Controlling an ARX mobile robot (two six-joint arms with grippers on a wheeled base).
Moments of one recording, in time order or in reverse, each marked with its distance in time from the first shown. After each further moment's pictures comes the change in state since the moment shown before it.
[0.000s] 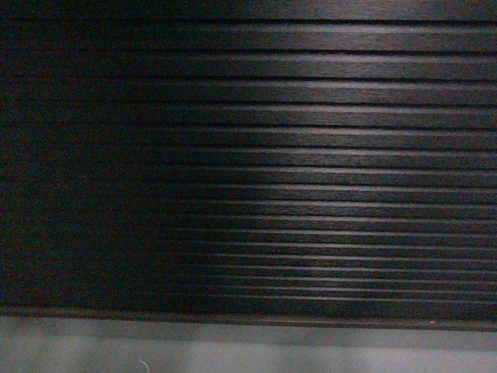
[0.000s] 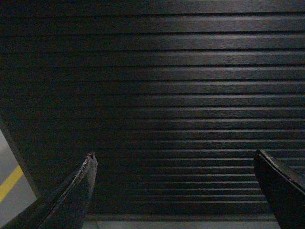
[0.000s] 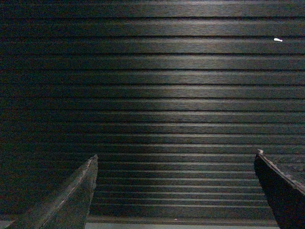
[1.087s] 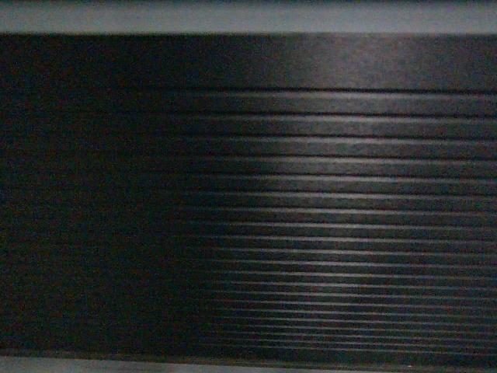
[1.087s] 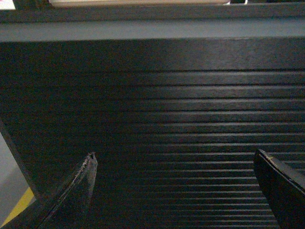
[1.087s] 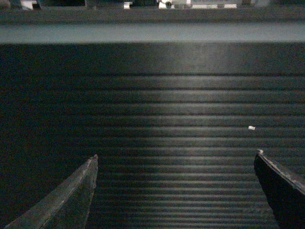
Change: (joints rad) left arm 0.000 0.000 0.000 -0.001 0.000 0.000; right arm 0.000 0.000 0.000 0.000 0.000 0.000
